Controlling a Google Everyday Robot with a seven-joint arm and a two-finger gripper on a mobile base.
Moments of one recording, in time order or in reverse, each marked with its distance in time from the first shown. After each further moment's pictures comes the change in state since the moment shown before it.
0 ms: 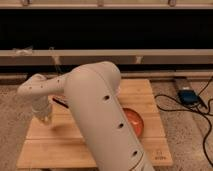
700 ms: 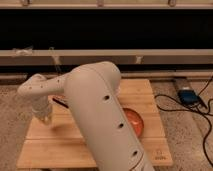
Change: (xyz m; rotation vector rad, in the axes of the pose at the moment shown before) arm 0.000 -0.001 -0.003 0.001 -0.004 -0.009
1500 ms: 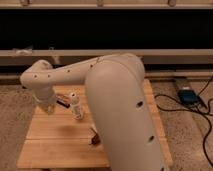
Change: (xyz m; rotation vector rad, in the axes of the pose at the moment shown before) arm 0.014 -0.039 -0.091 0.007 -0.143 -0.020
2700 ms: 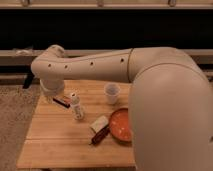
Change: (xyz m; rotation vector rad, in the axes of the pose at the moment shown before) arm 0.003 -0.022 -0.096 -0.033 -0.205 0.003
